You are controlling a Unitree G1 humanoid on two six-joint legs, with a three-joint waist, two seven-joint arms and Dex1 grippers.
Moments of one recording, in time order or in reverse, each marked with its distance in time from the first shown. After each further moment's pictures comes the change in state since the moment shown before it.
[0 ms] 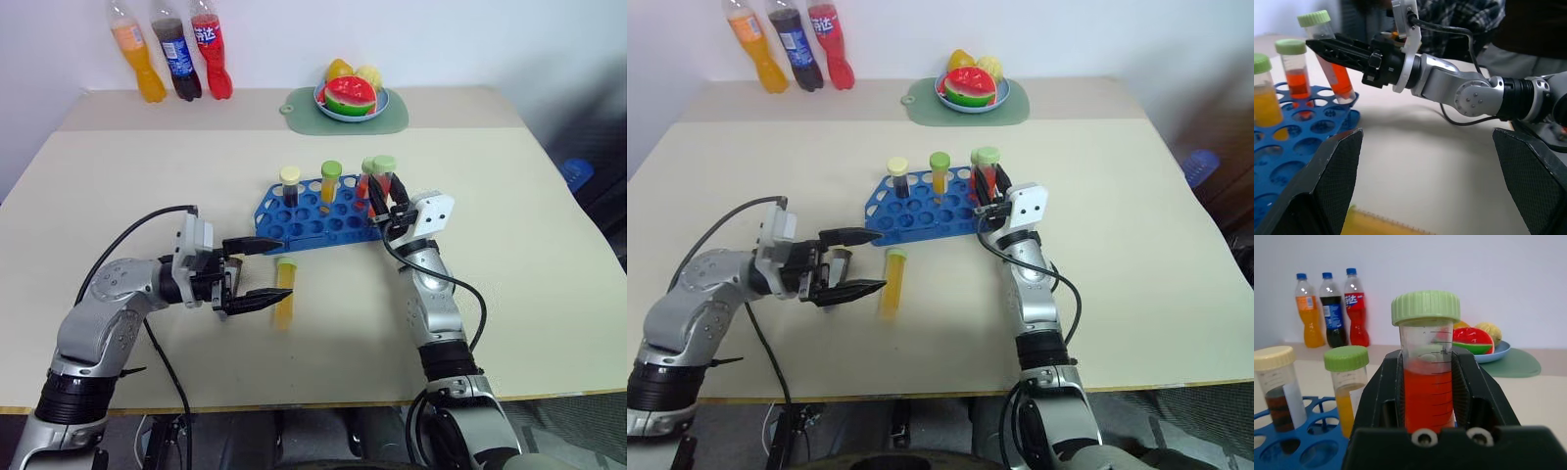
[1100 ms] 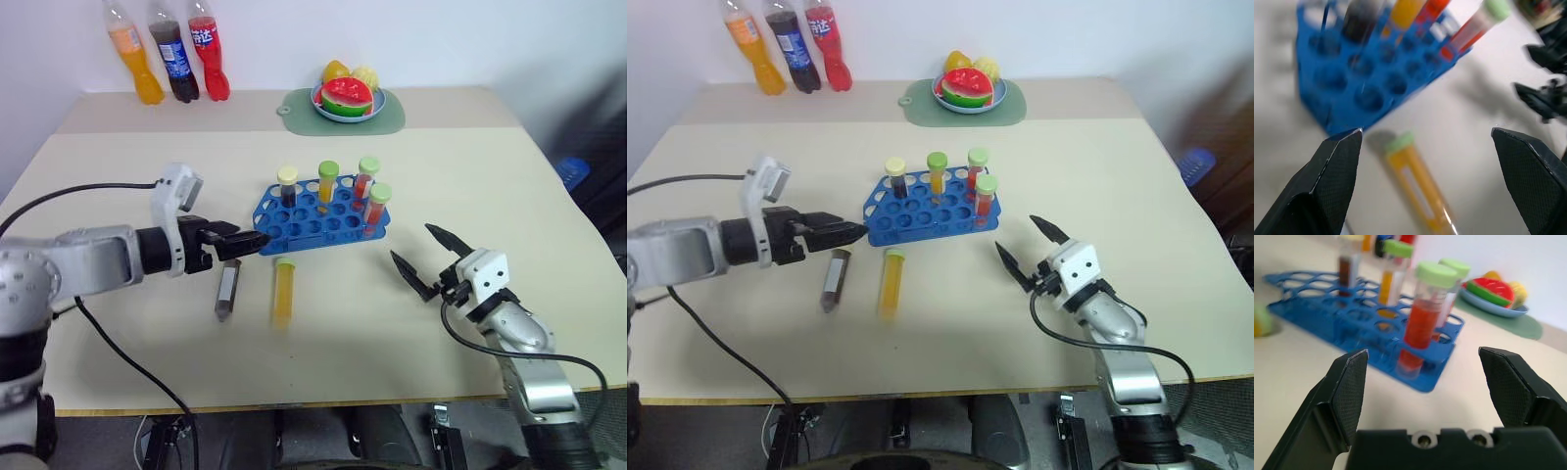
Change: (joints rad) left arm -0.365 0.317 -0.013 0.089 -1.105 0.890 1.294; right arm 0.498 -0.463 -0.035 -0.586 0.081 0.269 0.302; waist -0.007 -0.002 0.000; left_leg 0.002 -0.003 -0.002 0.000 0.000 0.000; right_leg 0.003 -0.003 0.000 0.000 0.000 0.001
